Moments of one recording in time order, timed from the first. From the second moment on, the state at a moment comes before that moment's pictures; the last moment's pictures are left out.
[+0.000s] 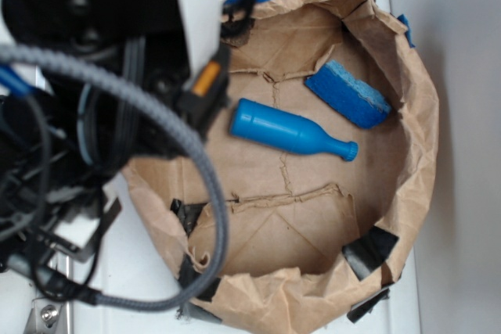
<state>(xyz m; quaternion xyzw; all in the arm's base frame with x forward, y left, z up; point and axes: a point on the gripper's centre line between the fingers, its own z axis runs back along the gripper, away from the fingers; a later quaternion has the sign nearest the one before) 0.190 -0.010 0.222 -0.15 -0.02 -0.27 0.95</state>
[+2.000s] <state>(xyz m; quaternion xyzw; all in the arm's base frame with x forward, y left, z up) 0.260 0.028 0.140 -0.07 -0.10 -0.42 0.90</state>
